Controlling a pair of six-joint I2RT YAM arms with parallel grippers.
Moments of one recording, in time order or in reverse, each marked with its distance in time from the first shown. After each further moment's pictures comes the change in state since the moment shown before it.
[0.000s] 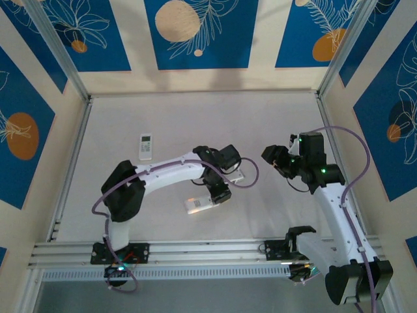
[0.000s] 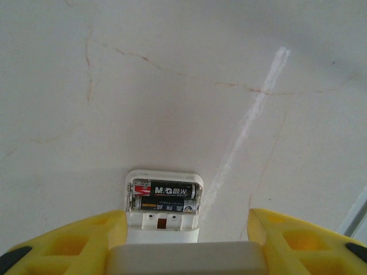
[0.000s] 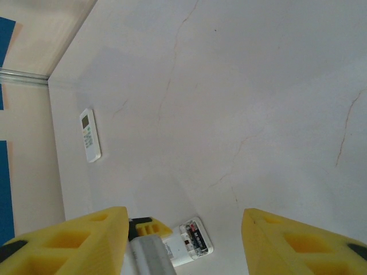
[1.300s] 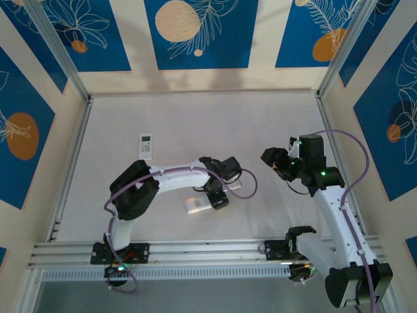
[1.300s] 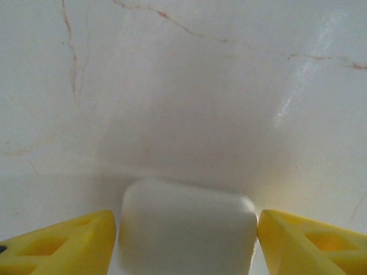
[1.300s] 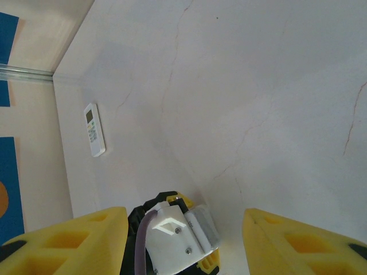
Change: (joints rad) left arm -0.027 0.069 -0.117 0.138 -0.123 0.029; right arm -0.001 -0.018 -0.027 0.003 -0.030 0.023
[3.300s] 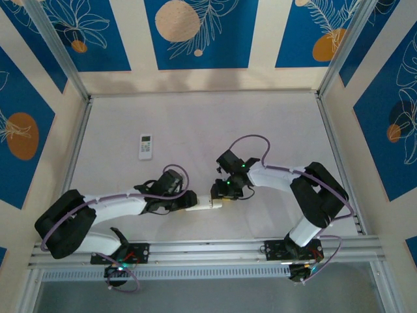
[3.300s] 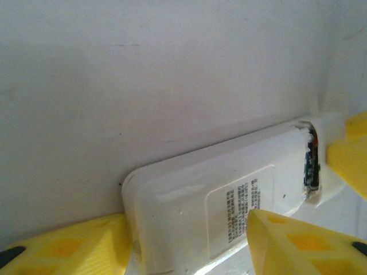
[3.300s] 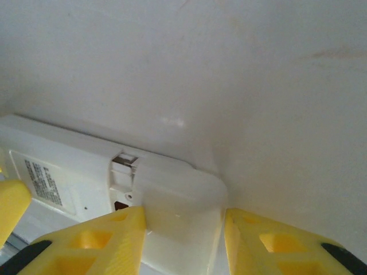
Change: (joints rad) left arm 0.231 -0.637 -0.917 0.713 0.219 -1.084; right arm 0.672 0.737 0.031 0.217 0.106 -0.075
